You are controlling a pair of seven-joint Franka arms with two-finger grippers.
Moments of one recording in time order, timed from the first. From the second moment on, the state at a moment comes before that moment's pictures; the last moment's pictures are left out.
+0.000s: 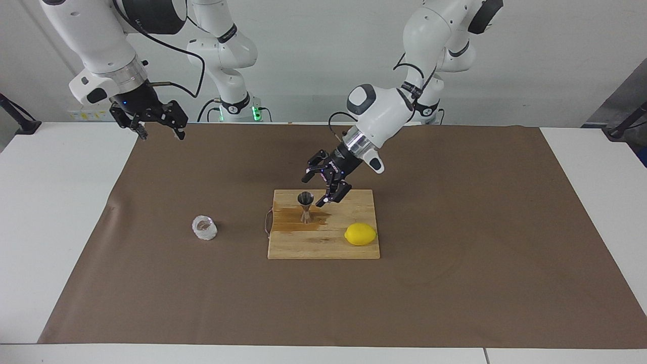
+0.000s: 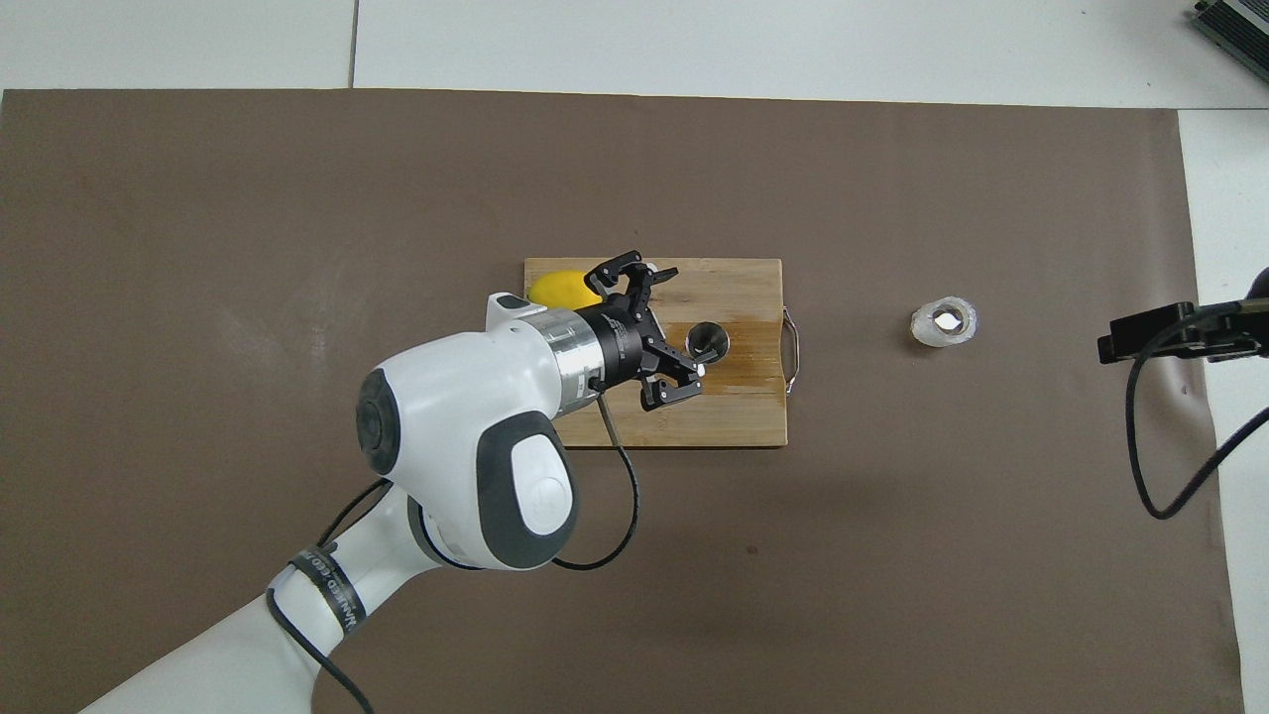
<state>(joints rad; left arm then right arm) -0.08 0.28 -0.65 -1.94 -0.90 2.84 -1.78 0.02 -0.05 -0.08 -1.66 0.04 1.58 -0.15</state>
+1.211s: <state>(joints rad) -0.05 0.19 -0.16 -1.65 -0.20 2.08 -1.31 -0.21 0.24 -0.07 -1.81 0.53 1.94 -1.83</state>
